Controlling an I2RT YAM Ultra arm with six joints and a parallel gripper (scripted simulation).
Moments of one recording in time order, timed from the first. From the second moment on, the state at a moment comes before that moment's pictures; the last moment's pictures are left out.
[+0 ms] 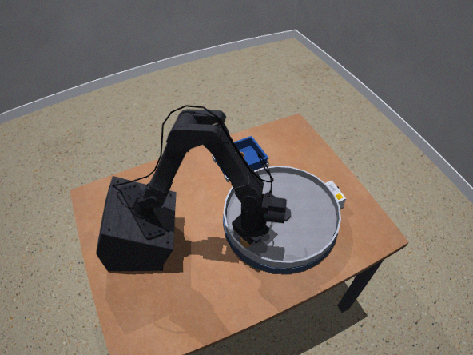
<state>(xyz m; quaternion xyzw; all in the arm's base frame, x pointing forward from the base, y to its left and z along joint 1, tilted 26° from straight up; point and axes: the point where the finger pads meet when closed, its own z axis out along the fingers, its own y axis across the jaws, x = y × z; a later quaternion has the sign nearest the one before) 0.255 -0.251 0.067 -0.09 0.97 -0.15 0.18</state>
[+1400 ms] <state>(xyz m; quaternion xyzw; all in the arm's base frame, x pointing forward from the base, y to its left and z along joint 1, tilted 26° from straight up) 0.236 -0.236 0.106 -0.09 0.97 -0.14 0.17</state>
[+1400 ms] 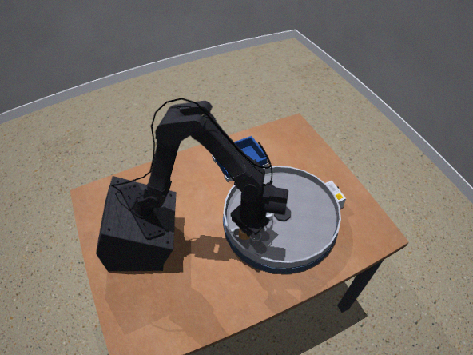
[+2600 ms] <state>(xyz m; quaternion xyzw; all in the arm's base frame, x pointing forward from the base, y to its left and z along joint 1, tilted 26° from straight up) 0.261 -0.194 0.105 -0.11 0.97 -0.14 0.17</state>
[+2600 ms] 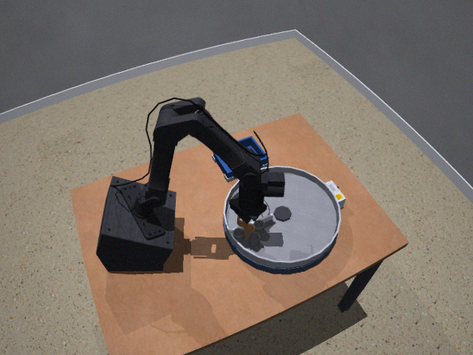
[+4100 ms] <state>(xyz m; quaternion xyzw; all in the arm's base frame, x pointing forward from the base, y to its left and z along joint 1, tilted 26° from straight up) 0.406 0.063 0.089 -0.12 0.97 -0.14 0.17</state>
